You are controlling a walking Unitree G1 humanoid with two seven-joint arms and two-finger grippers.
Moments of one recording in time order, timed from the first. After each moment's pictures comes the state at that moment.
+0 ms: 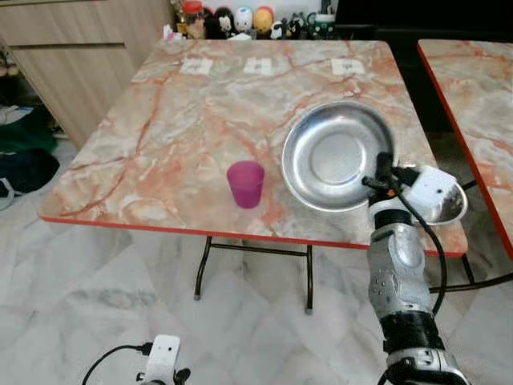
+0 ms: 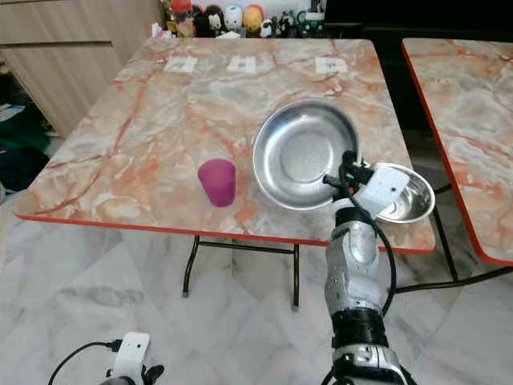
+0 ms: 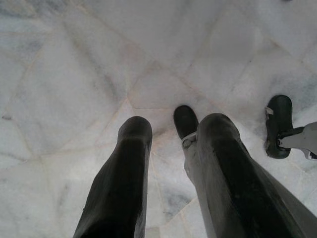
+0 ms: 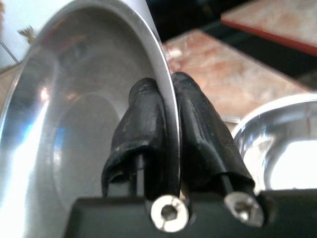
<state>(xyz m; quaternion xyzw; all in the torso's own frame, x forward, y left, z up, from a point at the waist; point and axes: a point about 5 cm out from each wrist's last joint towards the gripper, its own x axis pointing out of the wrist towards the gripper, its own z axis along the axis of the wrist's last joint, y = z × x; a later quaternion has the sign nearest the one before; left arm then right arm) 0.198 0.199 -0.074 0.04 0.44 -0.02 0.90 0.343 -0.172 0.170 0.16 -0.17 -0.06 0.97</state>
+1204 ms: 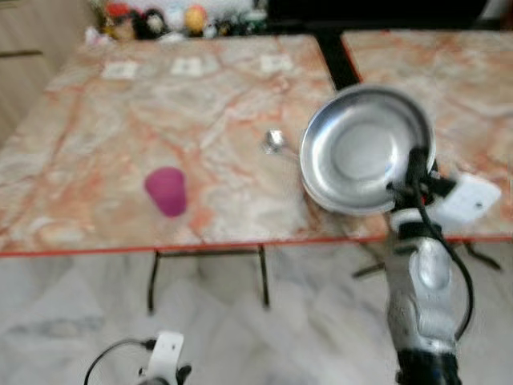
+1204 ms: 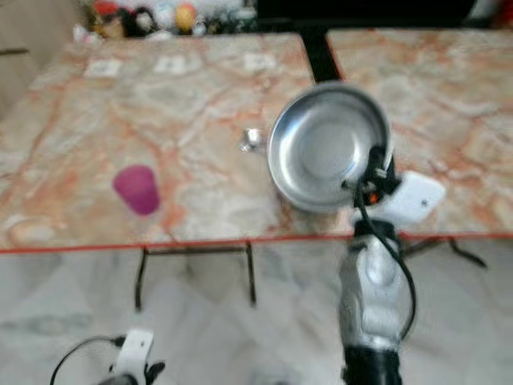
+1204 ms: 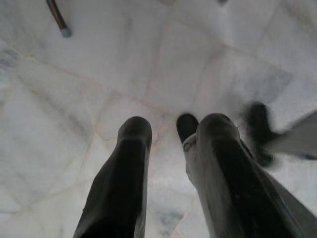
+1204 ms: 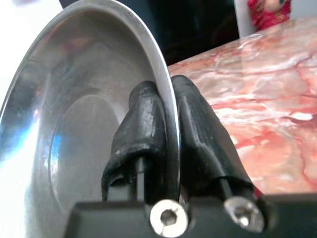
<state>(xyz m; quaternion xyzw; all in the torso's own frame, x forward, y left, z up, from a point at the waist) 0.200 0.199 -0.073 0.07 0.43 -0.03 0.90 0.309 -0.169 0.185 0.15 -0.20 -0.07 0.97</state>
